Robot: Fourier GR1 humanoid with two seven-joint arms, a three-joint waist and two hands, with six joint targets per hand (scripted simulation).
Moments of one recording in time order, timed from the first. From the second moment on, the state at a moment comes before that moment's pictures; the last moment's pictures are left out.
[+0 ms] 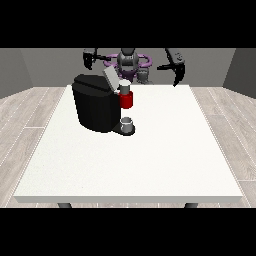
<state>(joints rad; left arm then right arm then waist) -0.20 0.12 0.30 -0.80 -0.18 -0.38 -0.40 0.01 -0.03 0.08 -1.25 0.00 0.10 -0.32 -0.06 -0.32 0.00</state>
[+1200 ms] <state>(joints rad) -0.10 0.10 0.20 -1.09 -0.11 -0.44 -0.47 -0.26 0.00 0.16 -1.52 0.20 -0.18 -0.10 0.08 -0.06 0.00</state>
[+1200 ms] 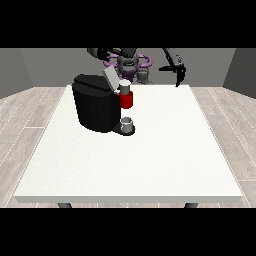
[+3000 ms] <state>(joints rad) -0.18 0.16 0.19 -1.09 -0.02 -0.43 -0.49 -0.69 -0.08 -0.09 -1.07 0.14 -0.18 -0.22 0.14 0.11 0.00</state>
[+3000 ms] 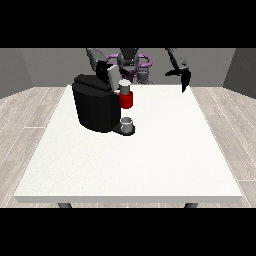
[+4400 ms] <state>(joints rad) -0.24 0.15 0.15 -1.01 -0.03 -0.47 -0.54 -0.86 -0.02 0.11 -1.06 0.25 -0.26 -0.11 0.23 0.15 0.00</state>
